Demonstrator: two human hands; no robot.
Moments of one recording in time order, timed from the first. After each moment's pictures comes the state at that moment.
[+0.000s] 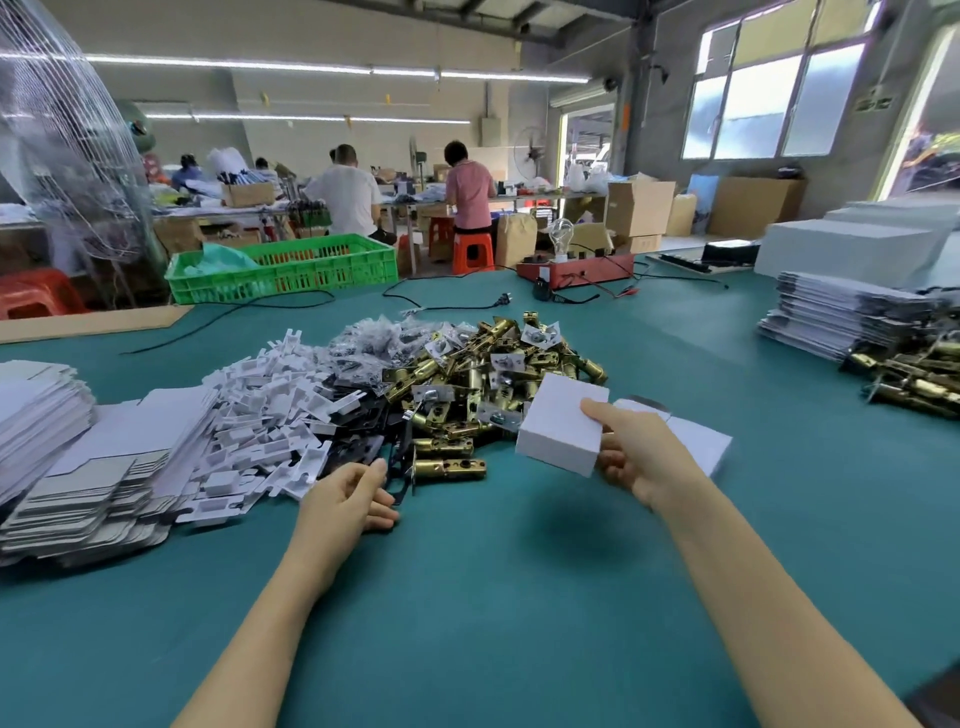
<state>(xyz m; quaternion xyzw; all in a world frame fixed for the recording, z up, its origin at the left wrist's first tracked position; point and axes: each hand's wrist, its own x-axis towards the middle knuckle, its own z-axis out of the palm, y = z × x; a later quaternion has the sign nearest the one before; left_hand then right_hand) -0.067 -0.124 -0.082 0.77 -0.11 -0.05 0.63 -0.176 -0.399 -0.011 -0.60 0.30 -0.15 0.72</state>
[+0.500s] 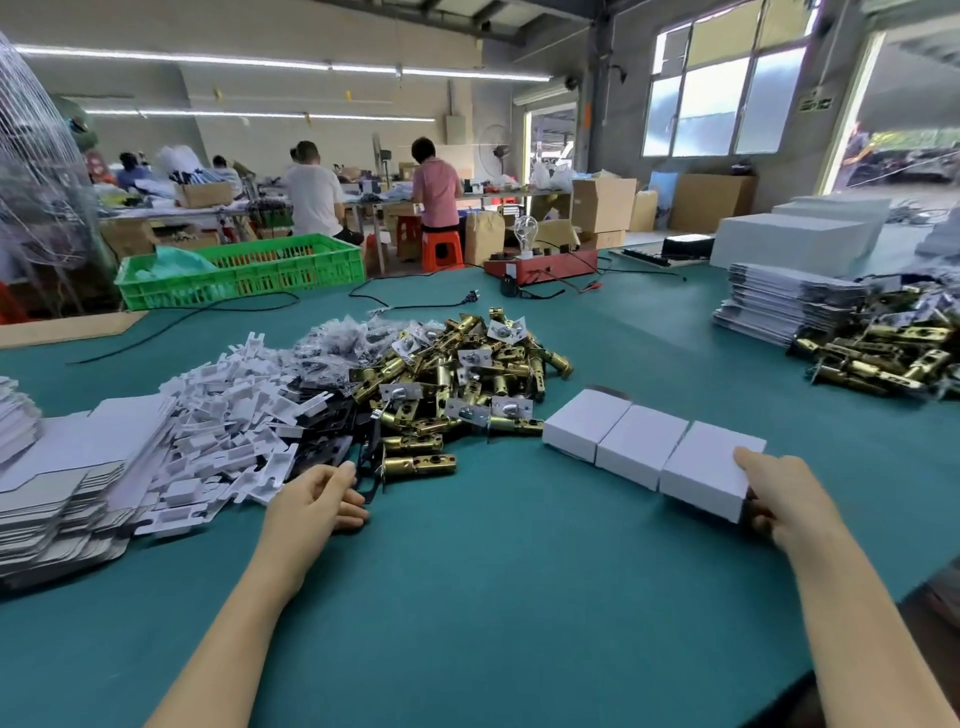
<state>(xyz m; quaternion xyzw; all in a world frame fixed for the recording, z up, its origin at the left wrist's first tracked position) -0.067 -0.126 -0.084 0.77 -0.12 -0.04 0.62 -0.287 -0.493 -0.040 -0.64 0.51 -0.25 0.52</state>
